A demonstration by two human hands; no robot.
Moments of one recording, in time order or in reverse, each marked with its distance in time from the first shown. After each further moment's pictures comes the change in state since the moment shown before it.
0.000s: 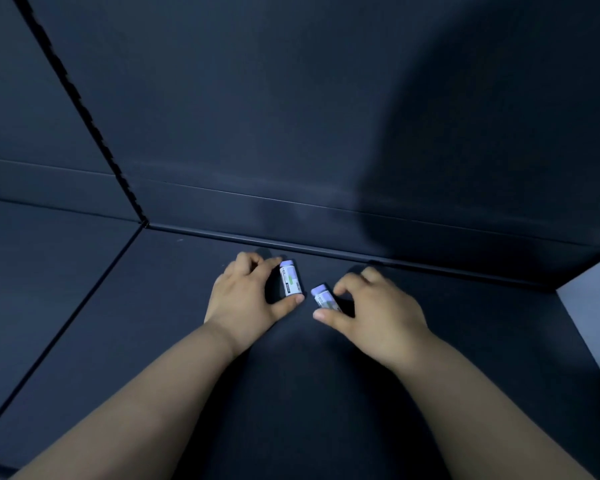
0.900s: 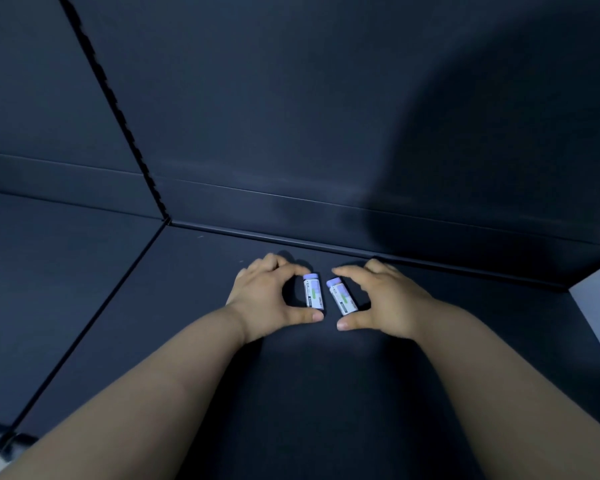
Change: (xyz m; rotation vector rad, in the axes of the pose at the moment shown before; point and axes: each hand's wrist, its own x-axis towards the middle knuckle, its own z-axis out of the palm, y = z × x) left_hand -0.001 -0.004 -0.015 -0.057 -0.229 0.091; right_hand 0.021 0.012 -0.003 0.073 -0.253 -0.121
